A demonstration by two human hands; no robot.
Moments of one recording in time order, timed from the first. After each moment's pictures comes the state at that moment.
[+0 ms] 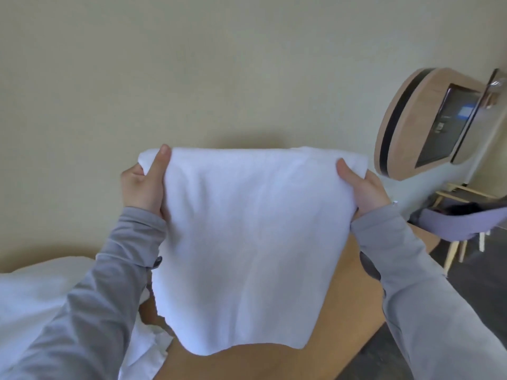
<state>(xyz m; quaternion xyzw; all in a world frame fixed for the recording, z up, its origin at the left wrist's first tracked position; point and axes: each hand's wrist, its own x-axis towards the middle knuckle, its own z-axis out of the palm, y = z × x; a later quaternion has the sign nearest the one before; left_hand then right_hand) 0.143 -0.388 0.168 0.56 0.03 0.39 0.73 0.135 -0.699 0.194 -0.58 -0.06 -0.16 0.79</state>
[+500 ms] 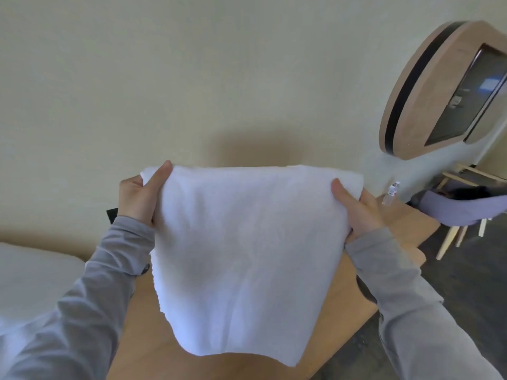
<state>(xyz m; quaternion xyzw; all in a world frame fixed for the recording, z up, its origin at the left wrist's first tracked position) 0.249 -0.464 0.076 0.63 0.11 0.28 0.72 0.243 -0.795 0.102 -0.60 0.02 -0.13 0.79</state>
